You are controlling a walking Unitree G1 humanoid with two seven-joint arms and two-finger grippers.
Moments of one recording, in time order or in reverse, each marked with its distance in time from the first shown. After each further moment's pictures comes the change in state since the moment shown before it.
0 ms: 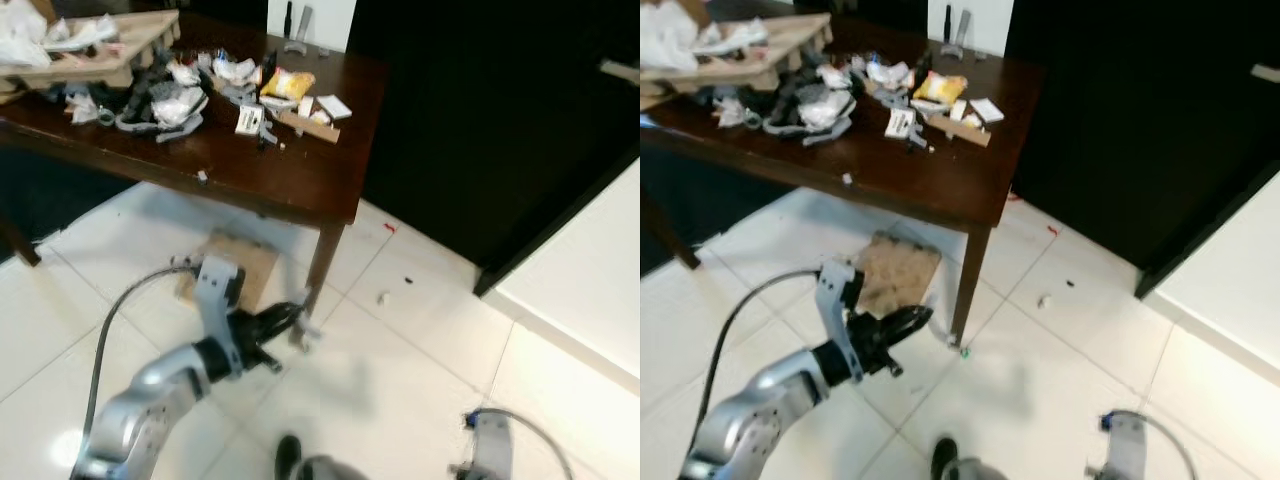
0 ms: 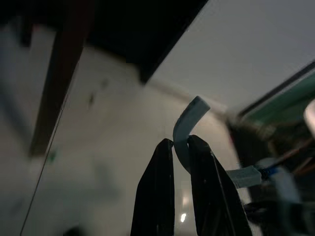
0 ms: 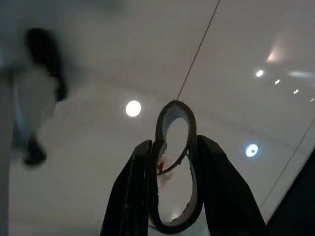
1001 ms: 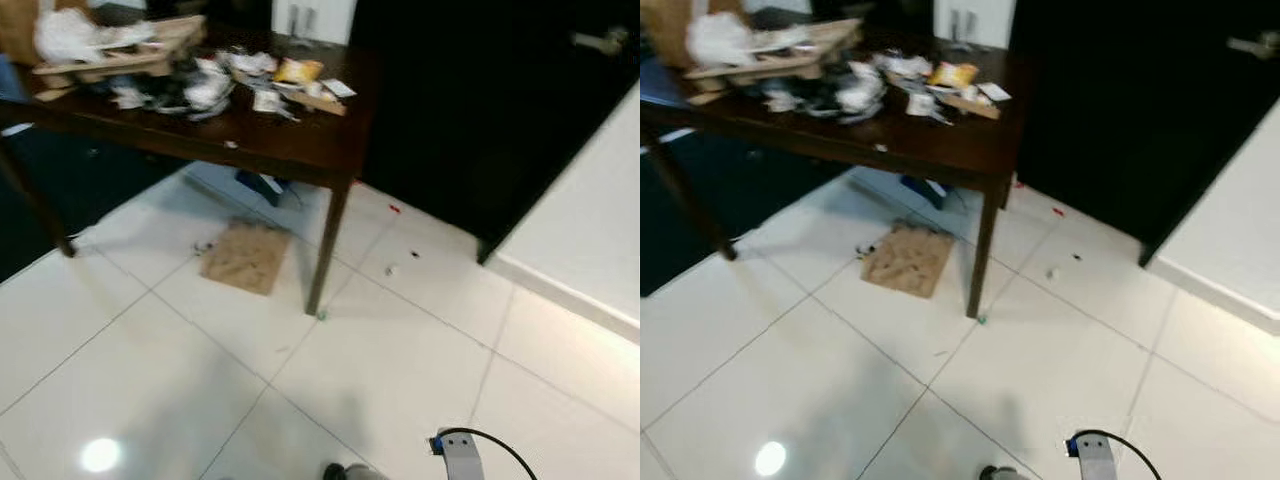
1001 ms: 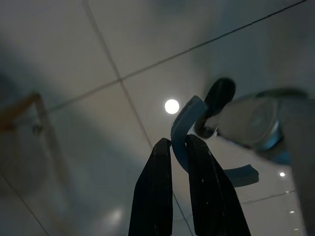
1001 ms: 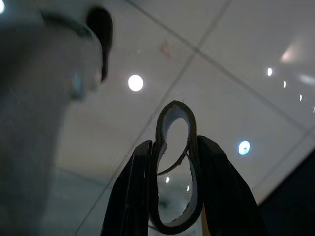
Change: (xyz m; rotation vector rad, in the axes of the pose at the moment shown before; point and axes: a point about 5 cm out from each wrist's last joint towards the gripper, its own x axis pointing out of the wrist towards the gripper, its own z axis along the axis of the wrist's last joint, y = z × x) left arm -0.188 0.069 -0.209 -0.564 0.427 1.277; right arm 0.000 0.017 -0.006 -0.267 0.031 0.072
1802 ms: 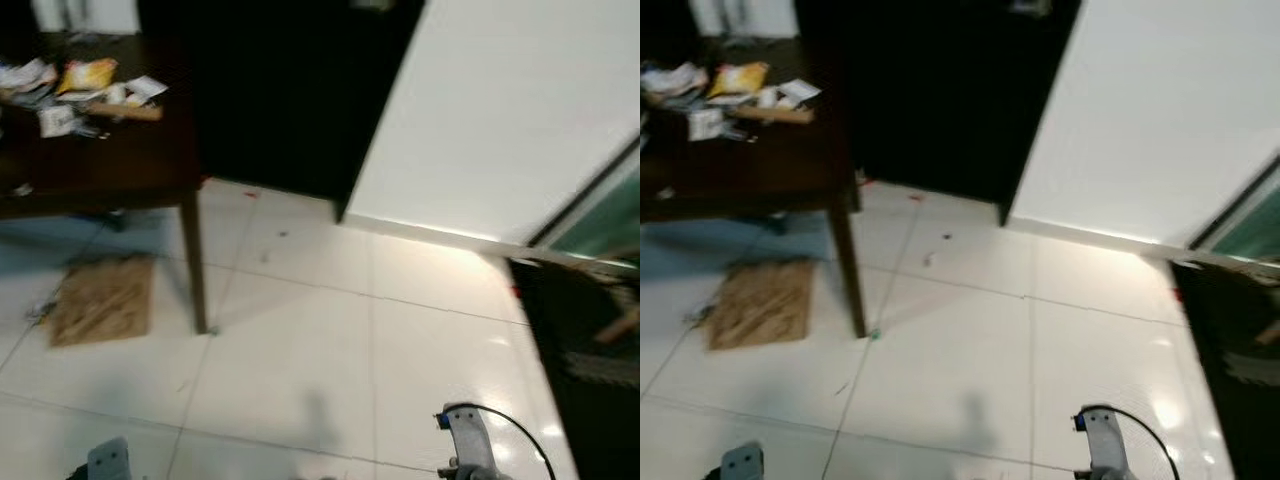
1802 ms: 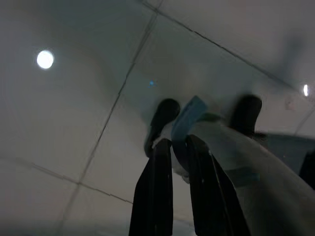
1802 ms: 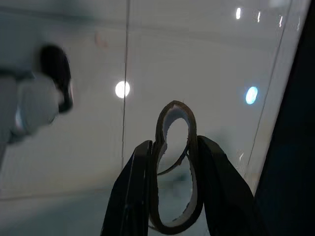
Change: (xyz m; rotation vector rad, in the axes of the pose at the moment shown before) left arm 0.013 -0.069 0.017 0.216 -0.040 -0.139; right arm -0.002 -0.022 0.034 0.008 -0.065 -0.057
